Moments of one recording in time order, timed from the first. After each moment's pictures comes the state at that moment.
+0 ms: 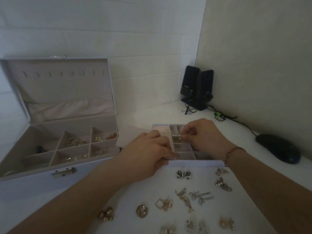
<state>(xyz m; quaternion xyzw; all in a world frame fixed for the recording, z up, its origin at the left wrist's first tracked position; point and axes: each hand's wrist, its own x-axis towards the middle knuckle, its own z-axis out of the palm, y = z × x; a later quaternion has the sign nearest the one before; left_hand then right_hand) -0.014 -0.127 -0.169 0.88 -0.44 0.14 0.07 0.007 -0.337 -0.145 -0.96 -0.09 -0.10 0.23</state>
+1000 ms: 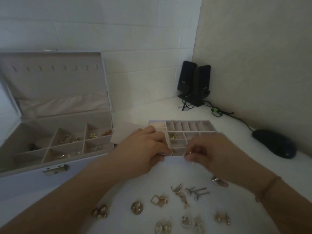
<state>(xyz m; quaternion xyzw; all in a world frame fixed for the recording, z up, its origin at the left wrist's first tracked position) -0.012 -0.126 -0.172 0.88 -0.44 0.14 0.08 -0.067 -0.349 -0.135 -0.97 -0.18 -0.04 0.18</state>
